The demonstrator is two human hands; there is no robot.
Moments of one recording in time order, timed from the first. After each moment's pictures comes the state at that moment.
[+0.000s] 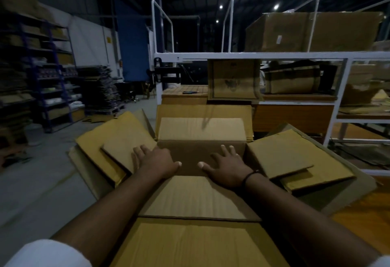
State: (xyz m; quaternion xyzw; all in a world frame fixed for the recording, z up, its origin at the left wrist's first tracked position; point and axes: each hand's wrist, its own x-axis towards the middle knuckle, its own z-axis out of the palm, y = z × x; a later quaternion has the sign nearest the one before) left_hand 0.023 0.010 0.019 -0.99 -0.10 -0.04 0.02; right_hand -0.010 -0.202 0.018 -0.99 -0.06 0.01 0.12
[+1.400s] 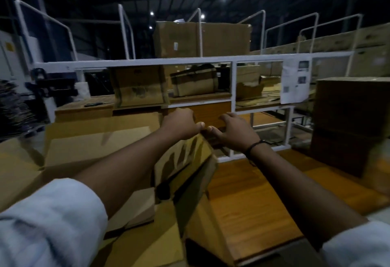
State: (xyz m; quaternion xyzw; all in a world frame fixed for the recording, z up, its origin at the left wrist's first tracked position) left_hand 0.006 -0.344 0.133 -0.94 0.25 -0.15 -0.16; right_hand -0.055 -0.519 0.093 -0.96 0.06 -0.24 0.12
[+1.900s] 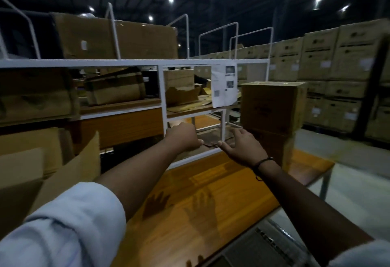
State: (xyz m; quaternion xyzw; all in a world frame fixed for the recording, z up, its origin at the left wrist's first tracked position) left_hand -0.013 -0.619 0.099 -0.92 0.38 -0.10 -0.07; right_hand -0.145 -0.774 0.048 -0.93 0.23 -0.26 0.12
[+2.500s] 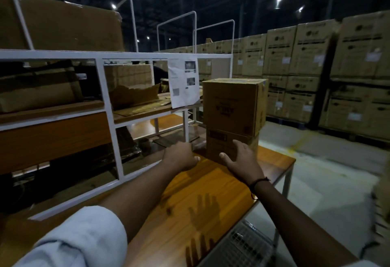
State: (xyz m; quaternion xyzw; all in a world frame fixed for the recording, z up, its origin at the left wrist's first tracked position) left_hand -0.005 -0.803 0.026 -0.90 0.43 -0.03 -0.11; right_hand -0.171 -0.943 -0.022 -0.86 0.32 -0.32 0.23
